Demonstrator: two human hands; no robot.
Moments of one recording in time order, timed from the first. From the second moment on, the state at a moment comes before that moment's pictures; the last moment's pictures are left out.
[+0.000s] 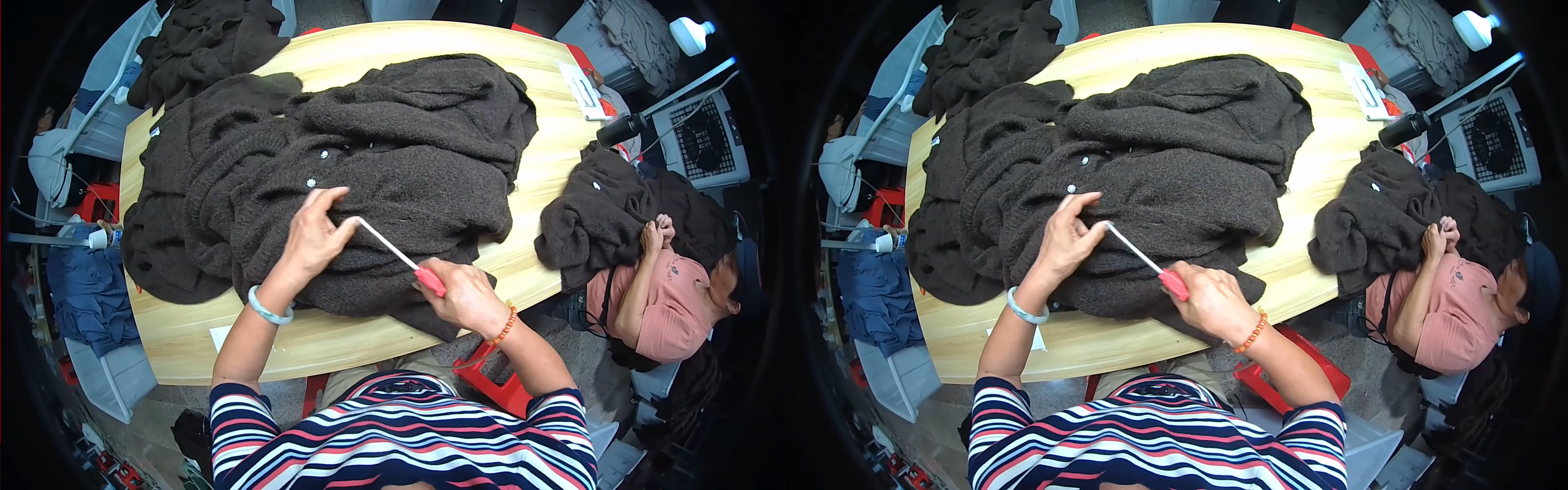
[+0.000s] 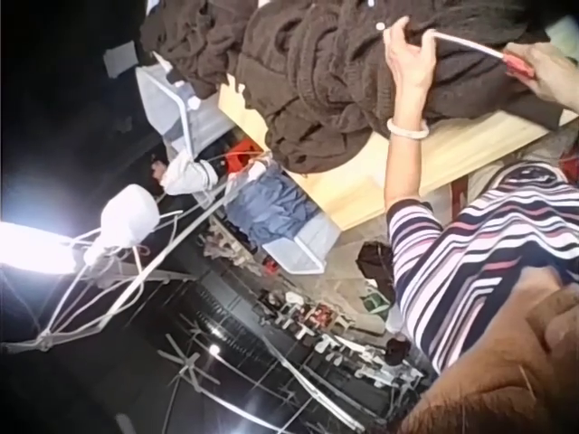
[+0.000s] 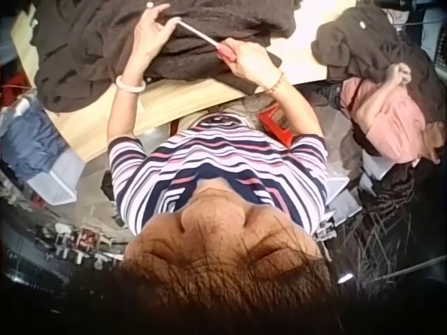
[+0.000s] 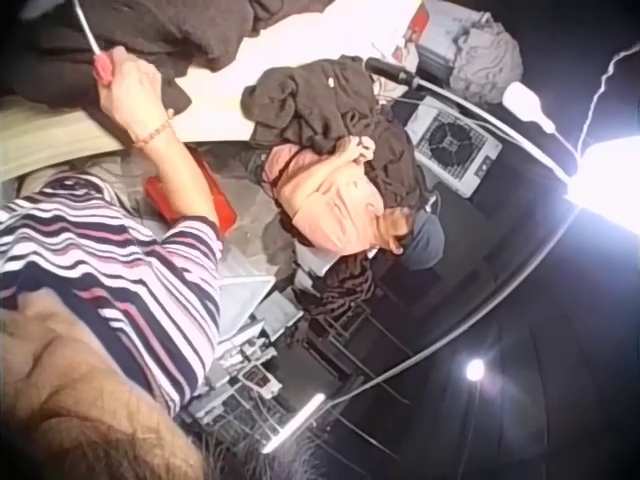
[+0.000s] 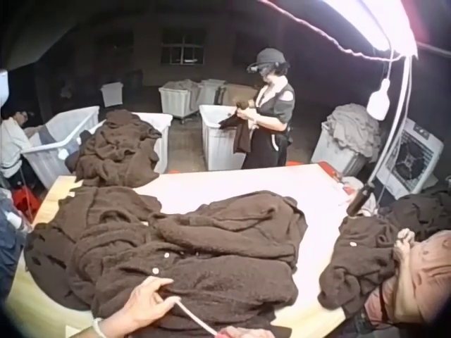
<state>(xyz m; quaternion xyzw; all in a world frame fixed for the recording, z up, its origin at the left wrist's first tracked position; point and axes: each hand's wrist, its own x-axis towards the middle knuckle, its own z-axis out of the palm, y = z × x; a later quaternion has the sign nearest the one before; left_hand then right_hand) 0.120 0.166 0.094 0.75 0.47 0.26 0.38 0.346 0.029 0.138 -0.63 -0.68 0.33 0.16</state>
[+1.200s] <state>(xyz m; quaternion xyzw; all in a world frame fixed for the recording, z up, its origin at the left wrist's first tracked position) 0.165 0.167 0.055 0.60 0.42 0.15 0.67 0.376 0.007 0.150 -0.68 -0.66 0.32 0.03</state>
